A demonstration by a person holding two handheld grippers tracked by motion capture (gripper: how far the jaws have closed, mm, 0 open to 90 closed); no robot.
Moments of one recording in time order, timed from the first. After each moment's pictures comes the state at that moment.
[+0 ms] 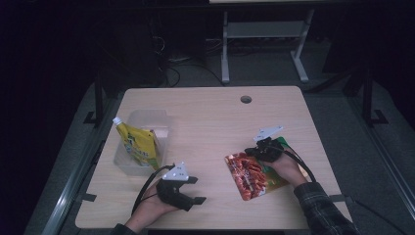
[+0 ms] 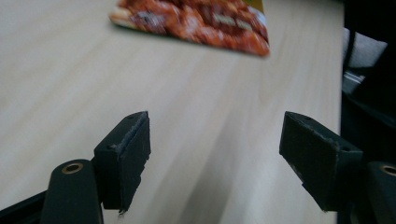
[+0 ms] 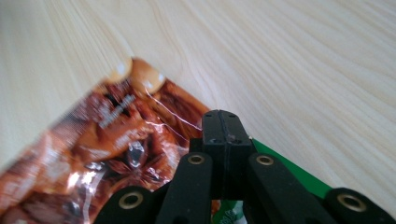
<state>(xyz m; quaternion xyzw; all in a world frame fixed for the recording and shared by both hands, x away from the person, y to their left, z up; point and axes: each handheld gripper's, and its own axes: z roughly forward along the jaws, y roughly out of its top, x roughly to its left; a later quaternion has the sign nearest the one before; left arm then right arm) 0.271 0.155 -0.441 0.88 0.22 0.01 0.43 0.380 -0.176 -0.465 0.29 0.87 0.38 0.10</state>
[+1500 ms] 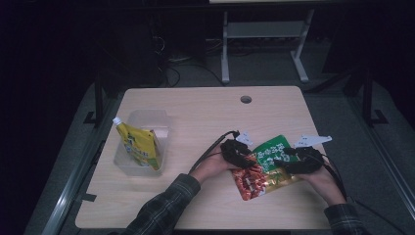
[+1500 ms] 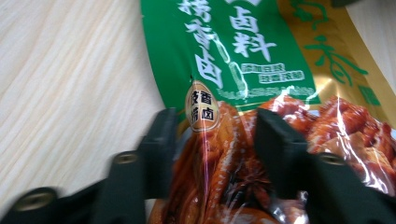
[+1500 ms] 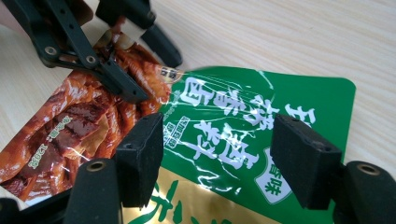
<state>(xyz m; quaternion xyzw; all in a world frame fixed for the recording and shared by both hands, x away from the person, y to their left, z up) 0.390 -0.015 -0.468 0.92 0.11 0.02 0.37 0.323 -0.264 -0.439 0.38 0.83 0.39 0.13</state>
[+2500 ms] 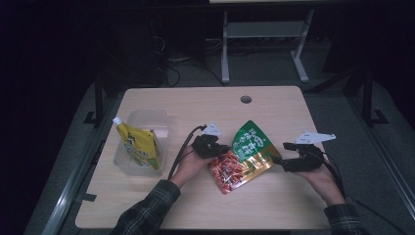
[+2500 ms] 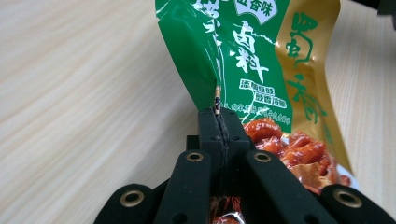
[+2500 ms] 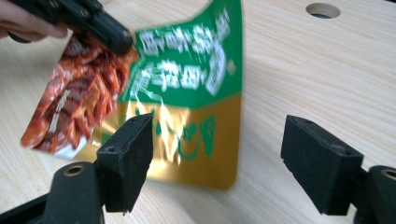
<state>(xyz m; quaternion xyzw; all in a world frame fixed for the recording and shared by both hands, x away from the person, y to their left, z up) 0.385 0.082 -0.437 0.87 0.25 0.05 0.43 0.319 -0.256 -0.423 0.38 0.81 0.43 0.14</state>
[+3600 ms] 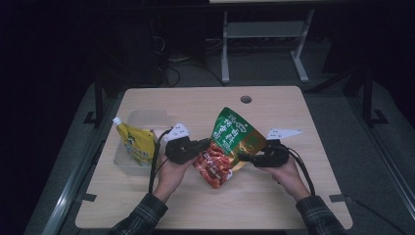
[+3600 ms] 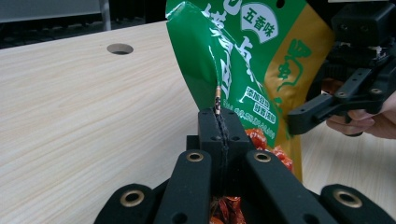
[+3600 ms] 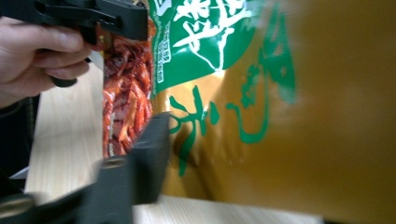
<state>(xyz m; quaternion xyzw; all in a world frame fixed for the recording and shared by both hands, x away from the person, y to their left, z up) 0.334 0.137 -0.395 0.77 0.32 0.10 0.54 0.342 -0.178 -0.432 0.32 0.78 0.54 0.01</state>
